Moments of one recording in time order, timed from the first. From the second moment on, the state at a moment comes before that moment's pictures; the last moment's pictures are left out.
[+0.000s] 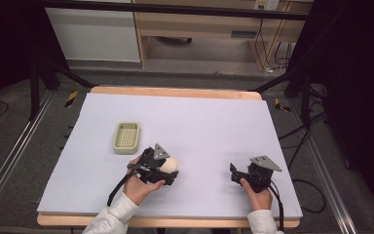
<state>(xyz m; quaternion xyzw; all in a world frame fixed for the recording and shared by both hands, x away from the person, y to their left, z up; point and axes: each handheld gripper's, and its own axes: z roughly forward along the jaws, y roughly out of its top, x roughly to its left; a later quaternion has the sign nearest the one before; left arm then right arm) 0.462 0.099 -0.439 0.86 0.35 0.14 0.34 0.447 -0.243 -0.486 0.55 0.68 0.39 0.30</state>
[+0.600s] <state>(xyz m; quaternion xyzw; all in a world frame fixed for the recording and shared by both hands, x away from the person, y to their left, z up) 0.466 0.121 -0.433 0.86 0.36 0.15 0.34 0.447 -0.243 -0.486 0.55 0.68 0.39 0.30</state>
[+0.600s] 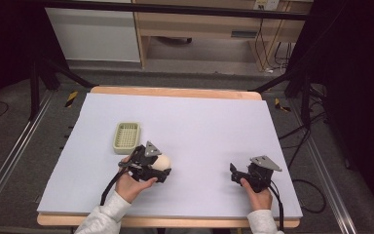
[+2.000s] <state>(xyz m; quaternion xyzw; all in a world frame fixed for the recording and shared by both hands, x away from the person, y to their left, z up) 0.481 0.172 -0.413 0.82 0.41 0.18 0.35 0.447 -0.244 -0.486 0.55 0.68 0.39 0.30</state>
